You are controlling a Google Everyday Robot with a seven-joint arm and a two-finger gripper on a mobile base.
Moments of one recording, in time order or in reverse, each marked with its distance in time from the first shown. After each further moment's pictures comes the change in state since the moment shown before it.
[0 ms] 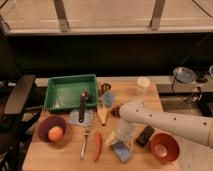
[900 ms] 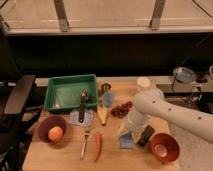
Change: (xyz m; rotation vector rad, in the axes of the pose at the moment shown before) arm 0.001 0.031 -0.114 0.074 0.145 0.136
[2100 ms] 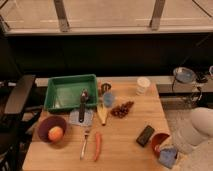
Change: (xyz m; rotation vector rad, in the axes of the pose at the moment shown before) arm -0.030 0.197 -0.011 0.033 -0.017 0.528
